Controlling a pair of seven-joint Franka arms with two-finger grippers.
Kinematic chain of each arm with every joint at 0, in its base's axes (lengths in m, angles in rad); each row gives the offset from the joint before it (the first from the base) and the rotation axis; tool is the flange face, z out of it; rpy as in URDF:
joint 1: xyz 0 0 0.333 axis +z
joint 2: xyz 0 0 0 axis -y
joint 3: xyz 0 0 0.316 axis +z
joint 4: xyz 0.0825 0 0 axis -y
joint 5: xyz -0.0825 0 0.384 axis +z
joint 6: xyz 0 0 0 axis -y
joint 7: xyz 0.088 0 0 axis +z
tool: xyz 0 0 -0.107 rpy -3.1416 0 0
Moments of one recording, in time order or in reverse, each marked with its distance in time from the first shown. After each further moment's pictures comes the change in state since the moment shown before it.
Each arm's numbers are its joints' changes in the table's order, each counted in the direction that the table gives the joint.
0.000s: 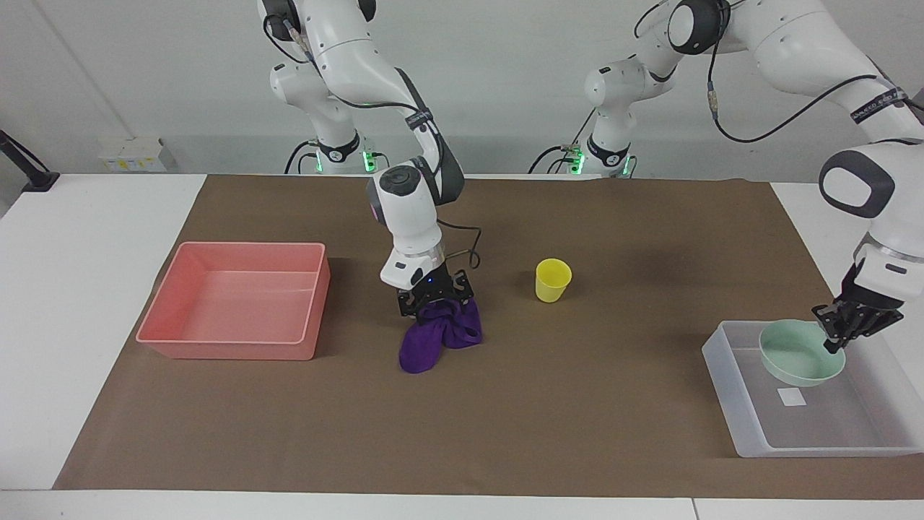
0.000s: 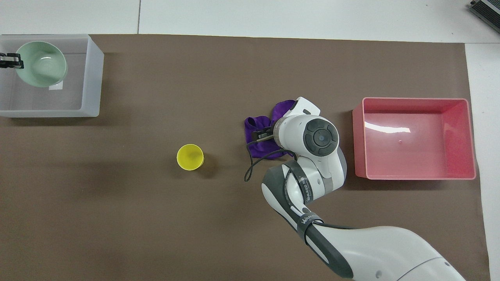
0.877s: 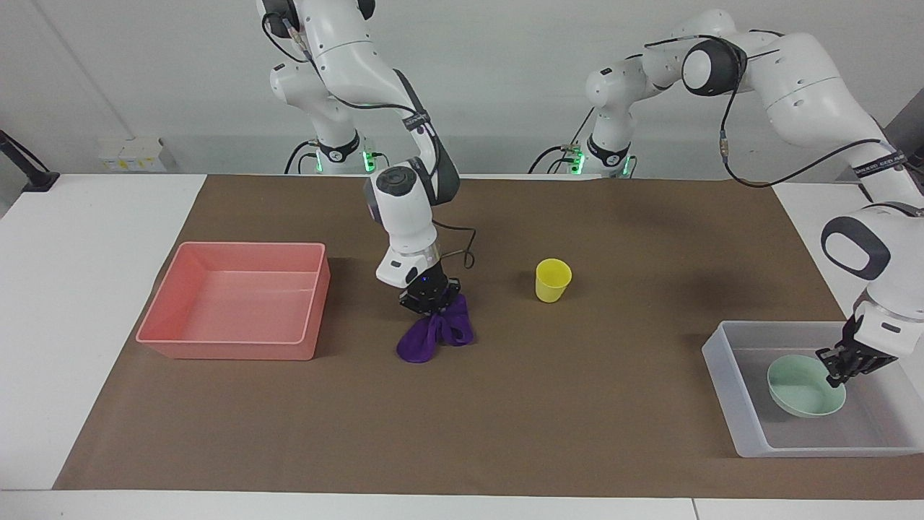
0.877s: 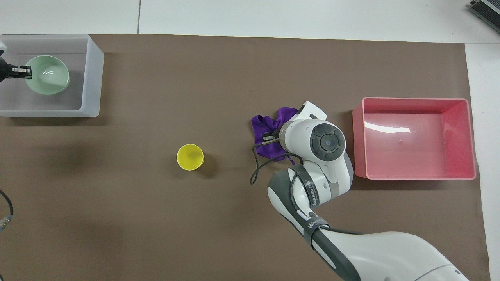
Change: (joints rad) left arm 0.054 -0.180 0.000 0.028 0.059 0.118 -0.017; right arm -0.006 0.060 -0.017 -0.052 0.000 -0.023 -0.061
